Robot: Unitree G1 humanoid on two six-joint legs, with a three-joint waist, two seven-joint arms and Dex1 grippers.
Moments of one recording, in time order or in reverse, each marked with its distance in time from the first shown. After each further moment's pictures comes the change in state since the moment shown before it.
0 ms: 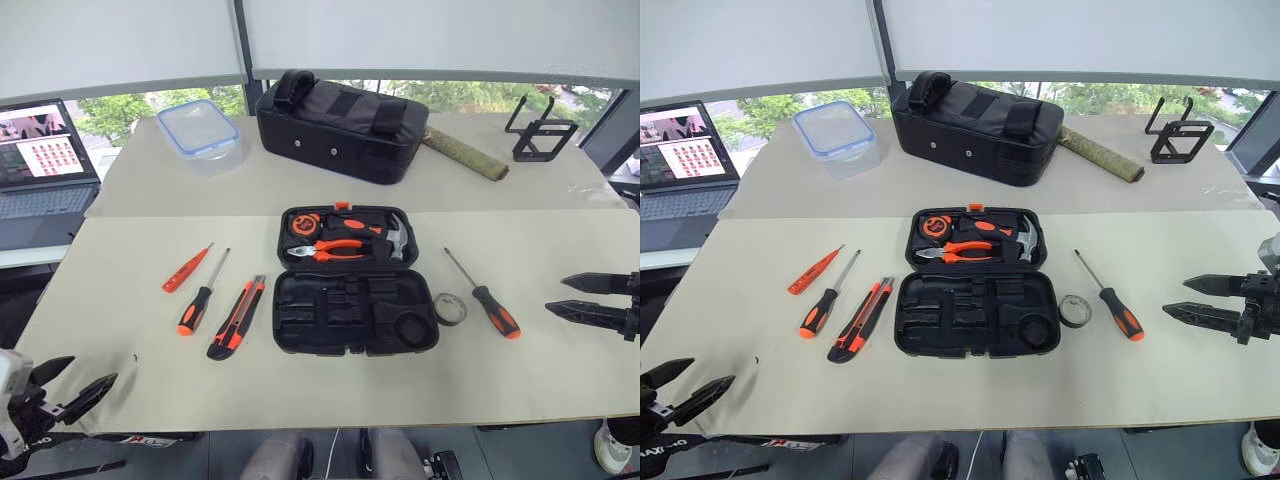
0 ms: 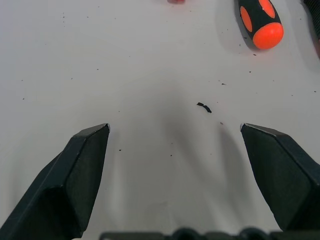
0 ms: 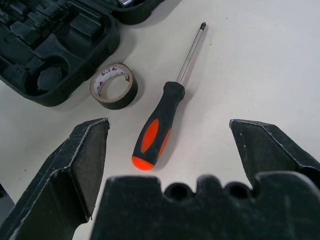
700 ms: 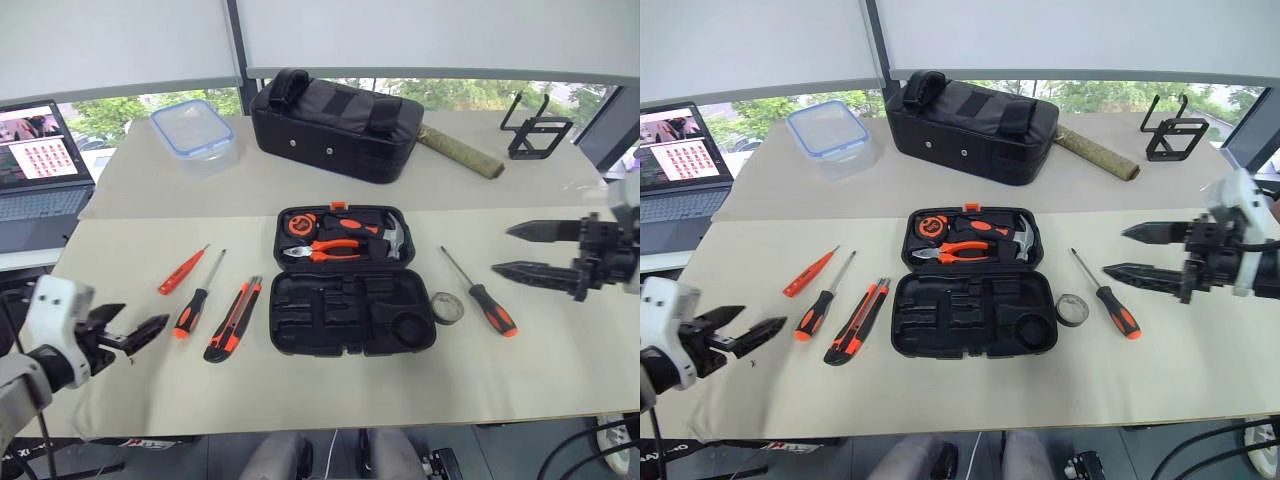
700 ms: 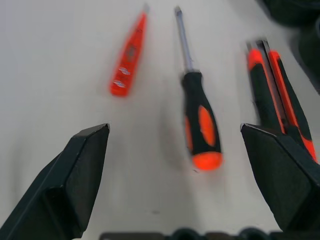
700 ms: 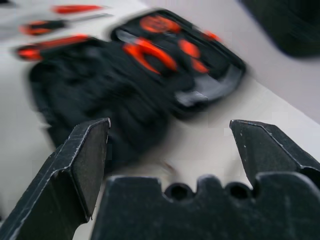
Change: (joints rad) left arm -0.382 0.089 -0.182 -0.355 -0.245 0.698 0.470; right arm -0.167 0.113 0.070 -0.625 0.229 0.255 -0.198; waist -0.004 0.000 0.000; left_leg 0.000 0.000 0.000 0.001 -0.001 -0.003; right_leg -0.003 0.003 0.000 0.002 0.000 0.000
